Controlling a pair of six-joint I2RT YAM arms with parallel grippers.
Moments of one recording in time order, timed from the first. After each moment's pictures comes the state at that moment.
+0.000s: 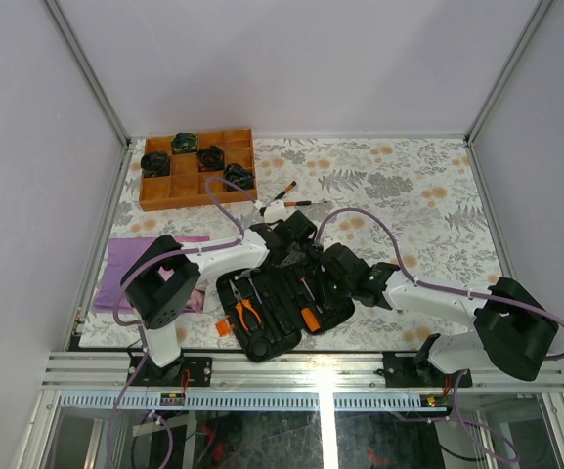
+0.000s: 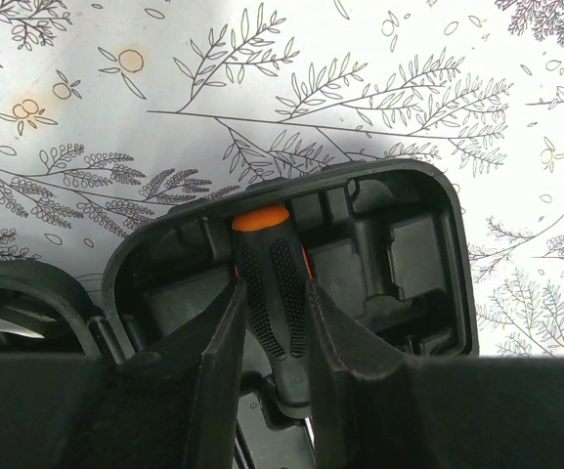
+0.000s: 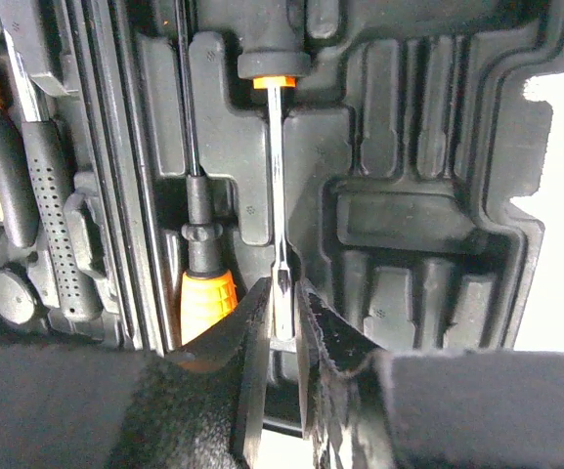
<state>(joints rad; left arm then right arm) -0.84 1.81 1.17 -0.45 -0.37 -1.08 0.90 1.34 0.65 -0.28 -0.03 0.55</state>
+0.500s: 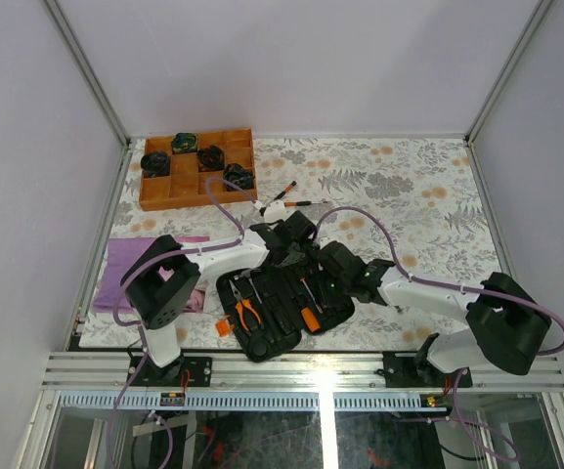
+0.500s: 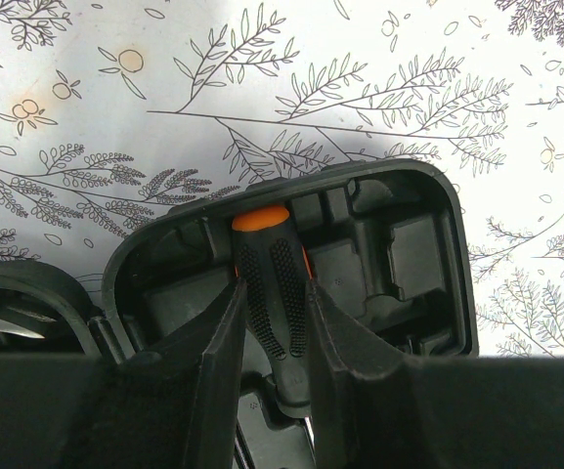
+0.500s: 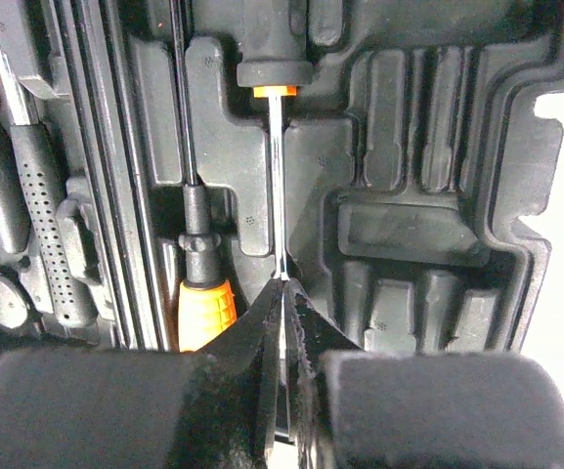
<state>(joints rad) -0.84 1.81 1.17 -0.45 -0.37 -1.08 0.89 1.39 0.68 -0.28 -0.04 0.54</state>
